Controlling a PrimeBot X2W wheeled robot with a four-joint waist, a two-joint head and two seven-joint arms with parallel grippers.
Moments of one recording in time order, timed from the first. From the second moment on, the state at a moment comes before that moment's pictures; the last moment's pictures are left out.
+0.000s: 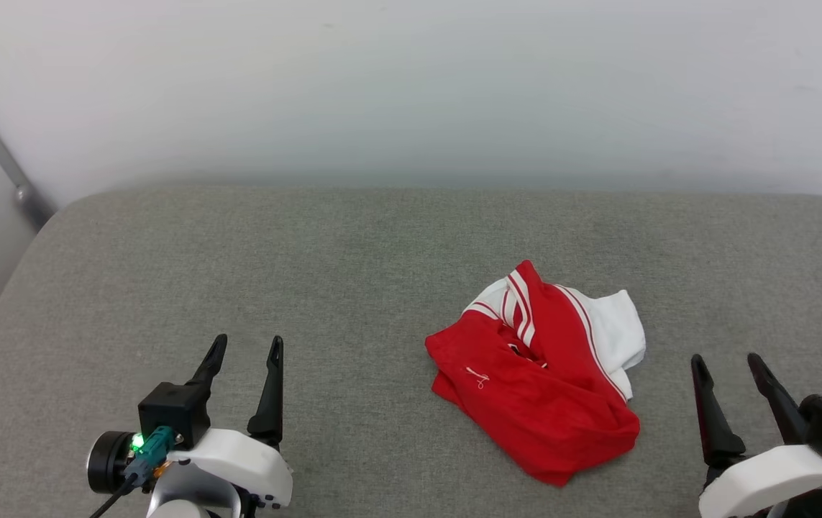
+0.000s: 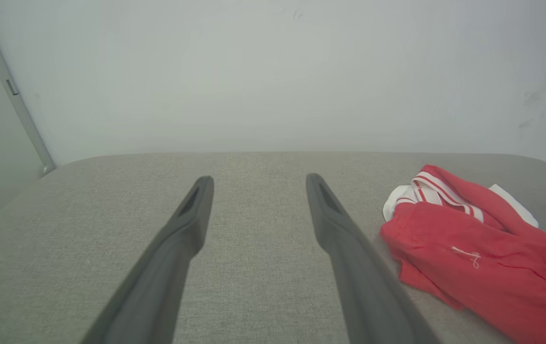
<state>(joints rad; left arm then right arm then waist) -0.11 0.33 -0.38 0.14 -0.46 0.19 -0.19 0.08 -0.05 -0.08 -0.05 0.15 0.13 0.01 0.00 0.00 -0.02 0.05</state>
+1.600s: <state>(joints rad) -0.28 0.20 -0.36 0.18 -0.37 0.12 -0.26 -0.51 -0.34 -0.01 0.38 0.37 0.13 0.73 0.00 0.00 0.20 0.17</state>
